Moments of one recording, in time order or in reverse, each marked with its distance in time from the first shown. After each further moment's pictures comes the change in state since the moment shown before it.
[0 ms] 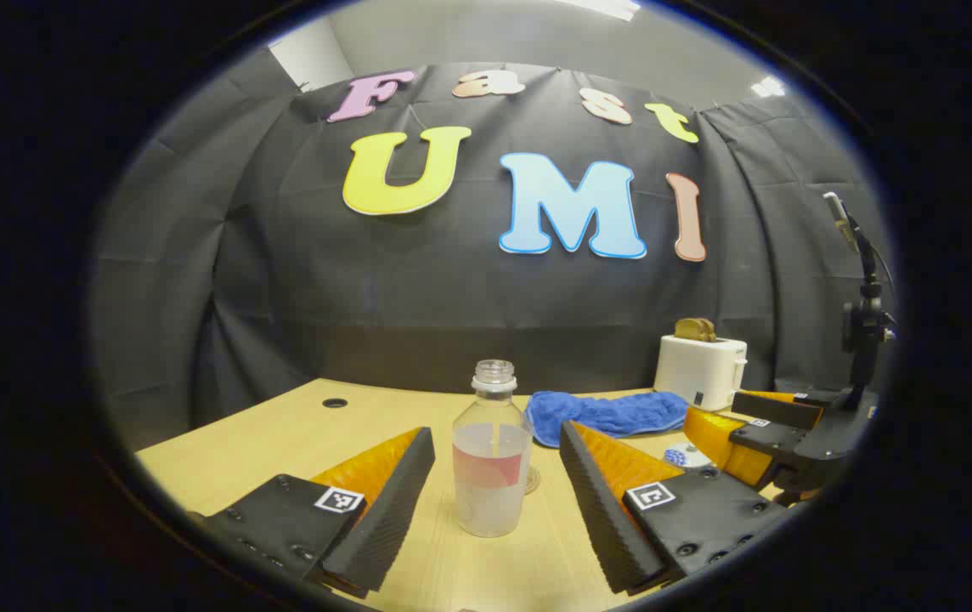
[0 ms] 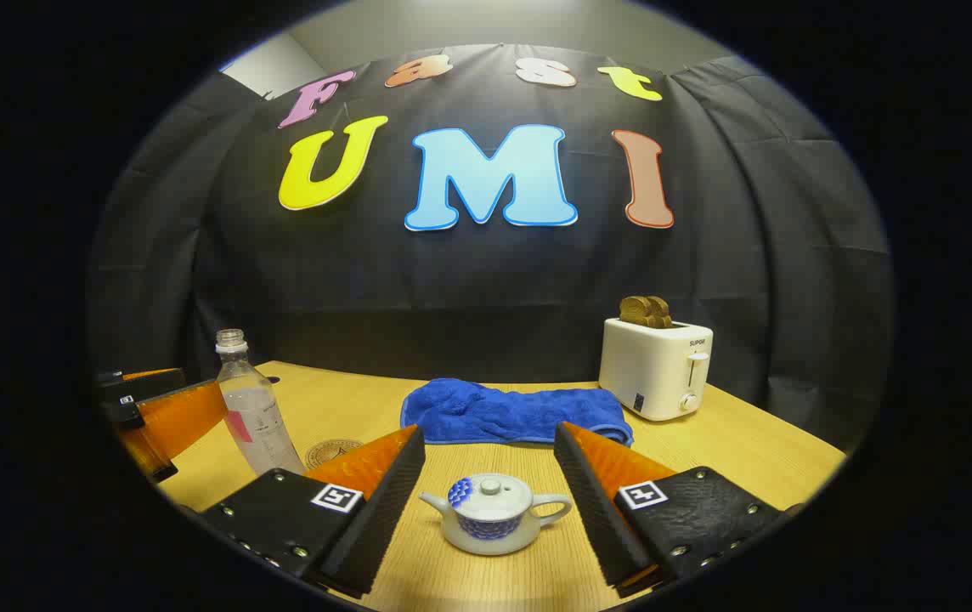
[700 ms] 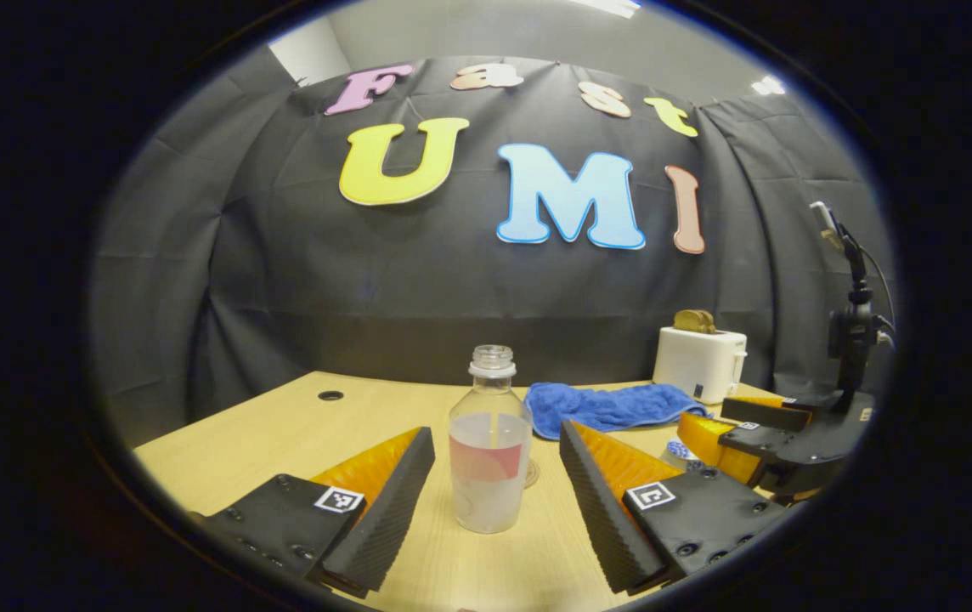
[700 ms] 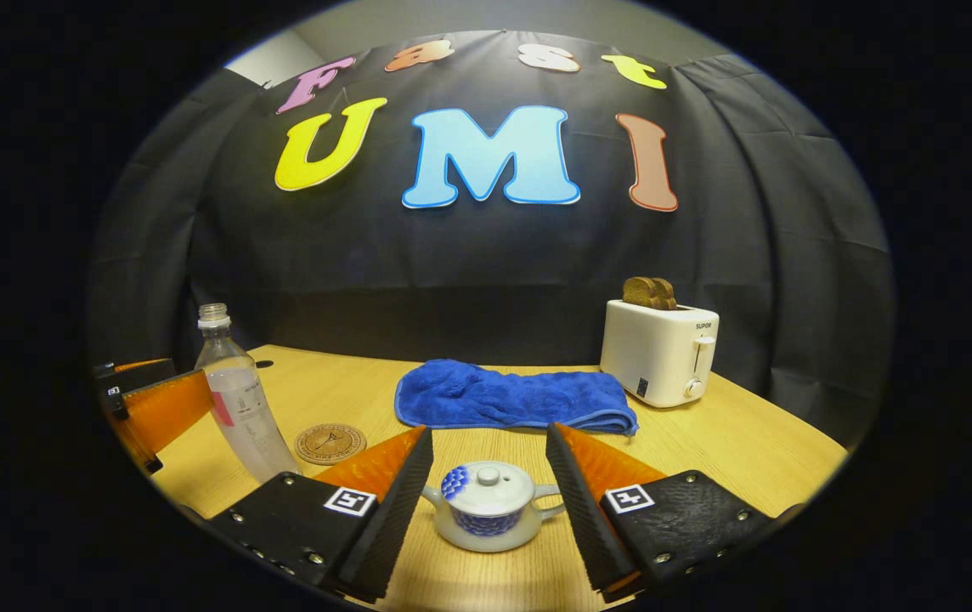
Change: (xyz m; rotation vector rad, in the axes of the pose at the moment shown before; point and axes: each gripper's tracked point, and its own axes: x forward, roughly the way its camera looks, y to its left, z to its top) left arm 0.004 -0.001 -0.010 -0.003 0.028 -0.011; right arm 0.013 0.000 -0.022 -0.010 0.067 0.001
